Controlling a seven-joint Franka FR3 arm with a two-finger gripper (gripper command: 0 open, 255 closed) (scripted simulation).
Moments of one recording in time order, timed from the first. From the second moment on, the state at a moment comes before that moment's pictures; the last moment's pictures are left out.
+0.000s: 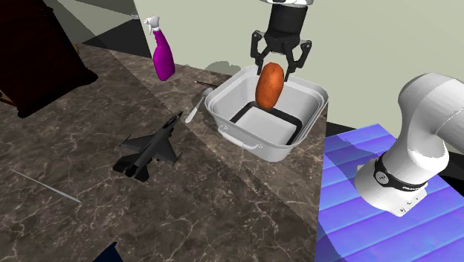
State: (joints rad) arm 0.01 -0.64 -0.68 -2.40 -0.28 1.94 -1.42
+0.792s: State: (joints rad) arm 0.01 -0.63 -0.68 -2.40 -0.29 1.94 -1.42
